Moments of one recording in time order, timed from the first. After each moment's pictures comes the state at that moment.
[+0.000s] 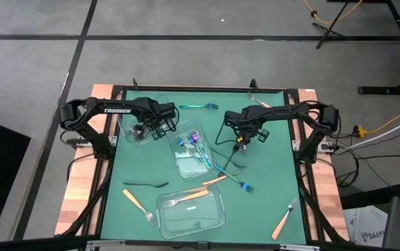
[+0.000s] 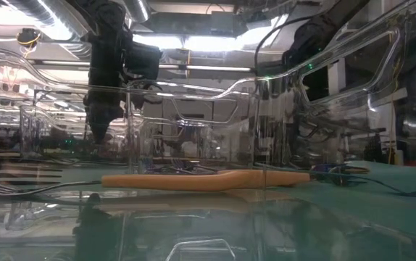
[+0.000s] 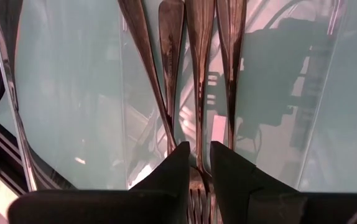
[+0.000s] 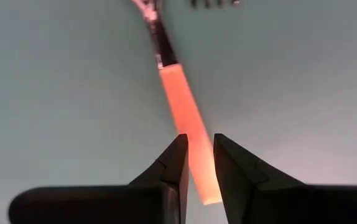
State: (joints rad) left arm 0.40 1.55 0.96 -0.96 -0.36 -0.21; right arm -0.30 1.74 1.03 -0.89 0.25 -1.32
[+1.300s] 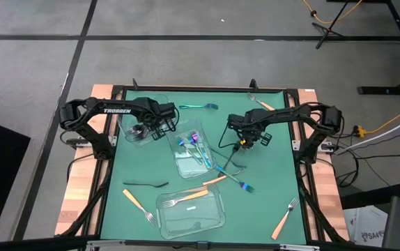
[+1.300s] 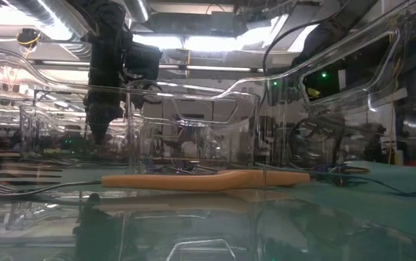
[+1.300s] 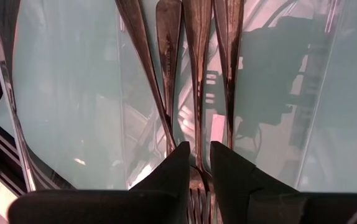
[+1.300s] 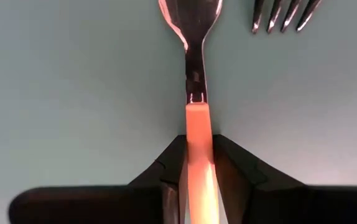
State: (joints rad) left arm 0.40 1.55 0.96 -0.96 -0.35 -0.20; right arm -0.30 1.74 0.93 -0.81 0.17 -1.31
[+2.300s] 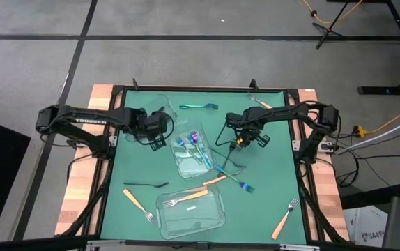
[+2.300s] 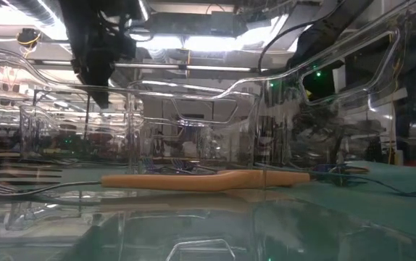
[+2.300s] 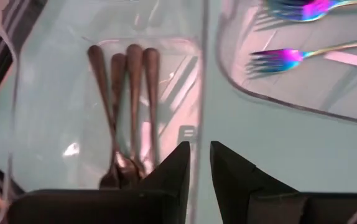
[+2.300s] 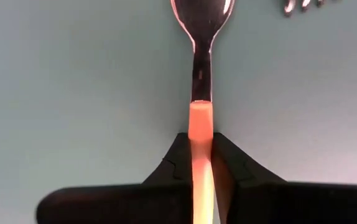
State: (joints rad) left arm 0.11 1.27 0.96 -0.98 -0.35 -0.46; right arm -0.30 1.75 0.99 -0.89 0.15 -1.13
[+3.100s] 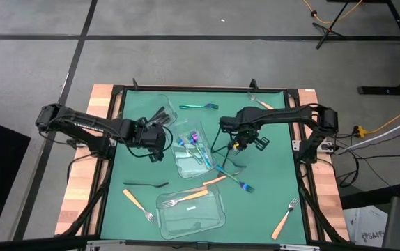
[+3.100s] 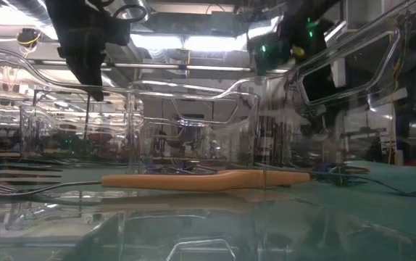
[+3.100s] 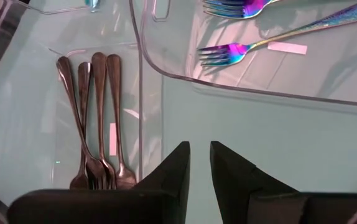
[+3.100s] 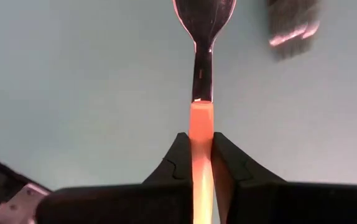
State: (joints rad) left arm -0.11 1.27 0.96 -0.98 -0.40 -0.57; right arm -0.16 1.75 1.25 -1.23 0.12 -1.00
